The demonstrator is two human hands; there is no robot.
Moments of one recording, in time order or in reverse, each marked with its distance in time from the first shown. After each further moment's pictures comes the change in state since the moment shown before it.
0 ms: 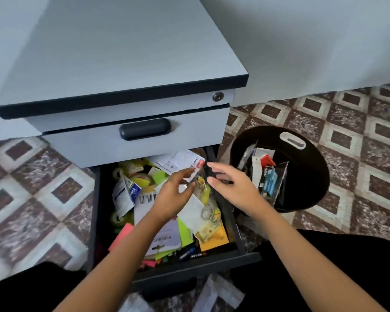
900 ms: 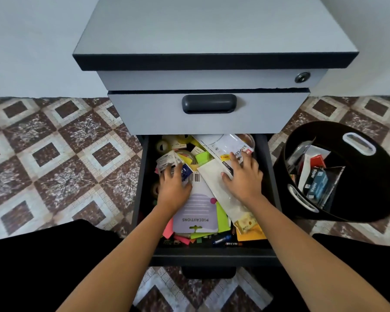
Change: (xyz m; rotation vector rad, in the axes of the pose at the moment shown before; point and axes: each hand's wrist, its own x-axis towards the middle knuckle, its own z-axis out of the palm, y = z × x) left_hand -0.026 -0.106 -0.040 0.303 0.092 -0.444; right_hand 0.067 0.050 0.106 -0.939 0.060 0.051
